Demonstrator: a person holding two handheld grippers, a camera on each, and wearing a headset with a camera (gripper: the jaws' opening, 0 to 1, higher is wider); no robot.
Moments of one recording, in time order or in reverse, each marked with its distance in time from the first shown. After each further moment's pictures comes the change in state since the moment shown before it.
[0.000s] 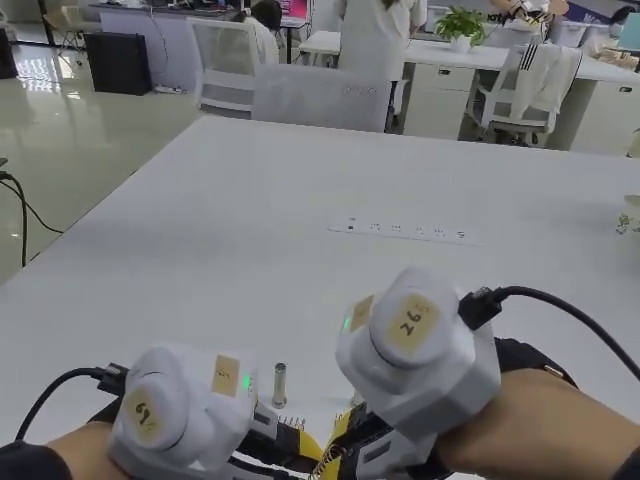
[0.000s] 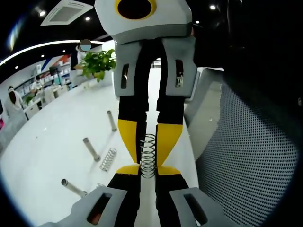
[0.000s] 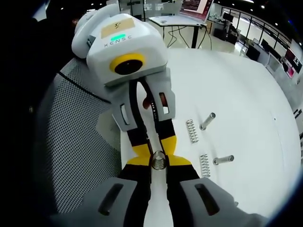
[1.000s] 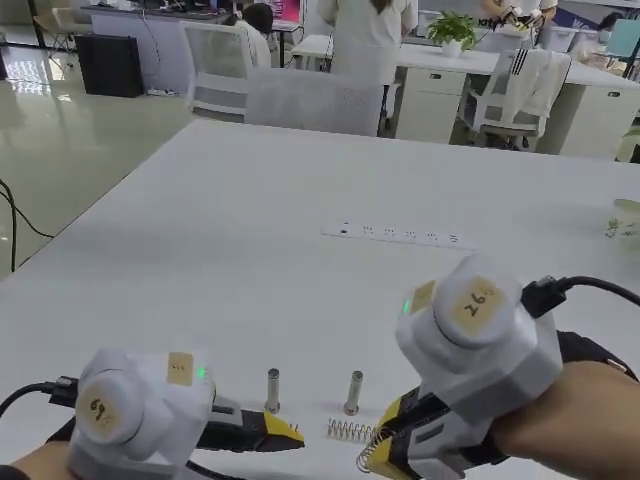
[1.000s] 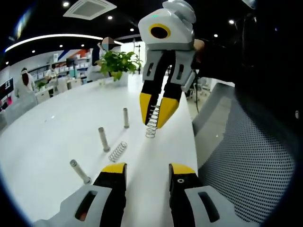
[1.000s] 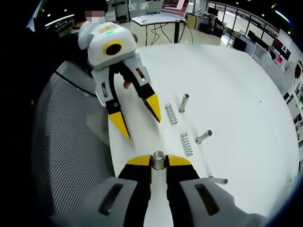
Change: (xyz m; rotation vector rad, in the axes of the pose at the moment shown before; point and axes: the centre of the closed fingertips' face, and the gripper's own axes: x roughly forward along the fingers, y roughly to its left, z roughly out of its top) left arm -0.020 0.013 -0.006 -0.159 -0.066 0.085; right arm -0.032 -0.030 -0.034 0.099 0.017 -0.087
